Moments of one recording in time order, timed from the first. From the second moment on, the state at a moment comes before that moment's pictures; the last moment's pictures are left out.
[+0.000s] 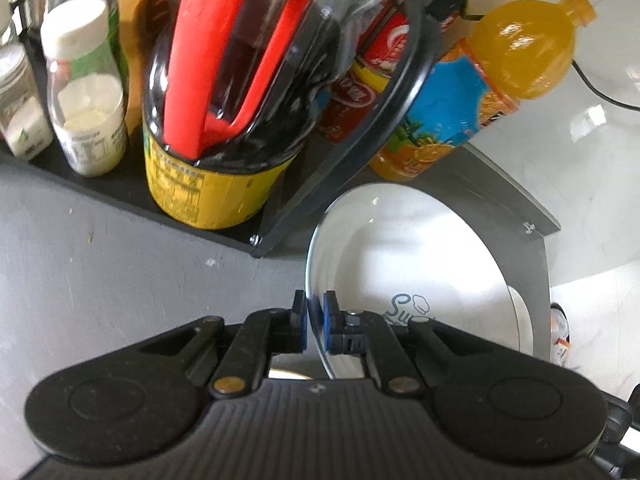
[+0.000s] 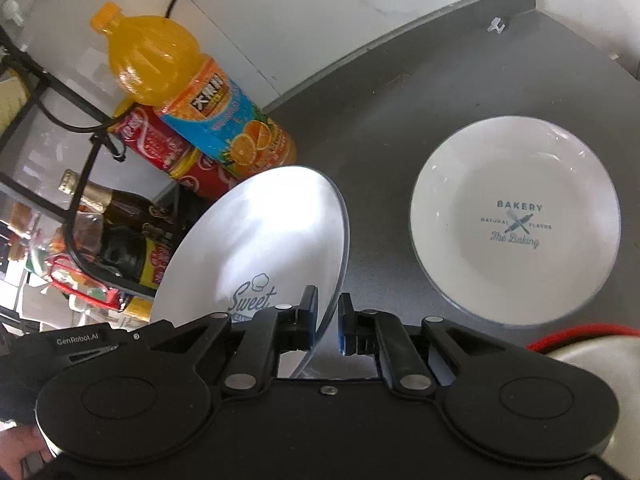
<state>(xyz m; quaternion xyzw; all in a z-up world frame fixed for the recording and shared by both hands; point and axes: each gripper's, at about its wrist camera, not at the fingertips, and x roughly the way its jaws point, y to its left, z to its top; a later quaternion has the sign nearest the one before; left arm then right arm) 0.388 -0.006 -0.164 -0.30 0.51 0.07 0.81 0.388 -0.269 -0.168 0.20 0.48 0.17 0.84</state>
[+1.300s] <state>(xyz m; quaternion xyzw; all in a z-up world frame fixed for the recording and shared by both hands) 0.214 0.009 -0.139 -0.31 0.48 0.13 0.82 0.250 -0.241 -0.169 0.13 0.48 0.23 0.83</state>
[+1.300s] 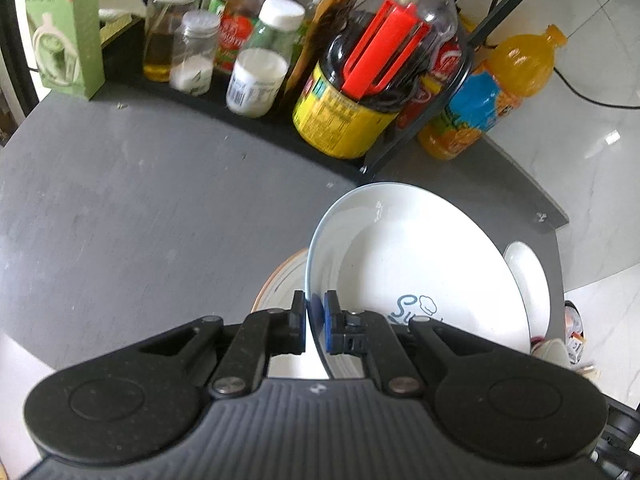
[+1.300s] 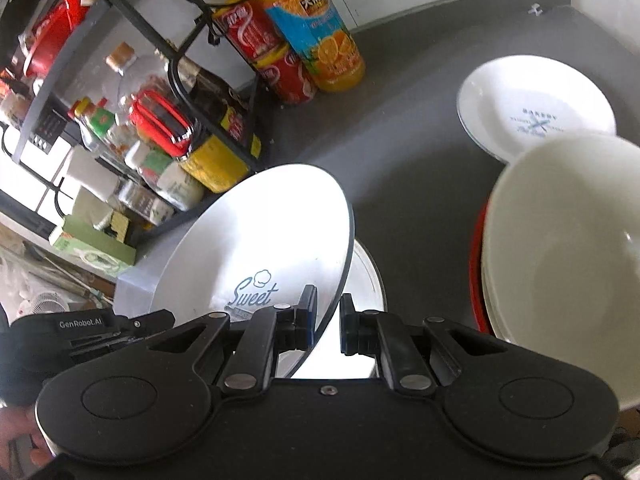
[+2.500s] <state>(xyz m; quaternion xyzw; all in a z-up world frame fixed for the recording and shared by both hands) 0.219 -0.012 -0.184 -0.23 0.56 0.12 0.79 0.227 -0.230 -0.207 0.07 0.50 0.20 0.84</state>
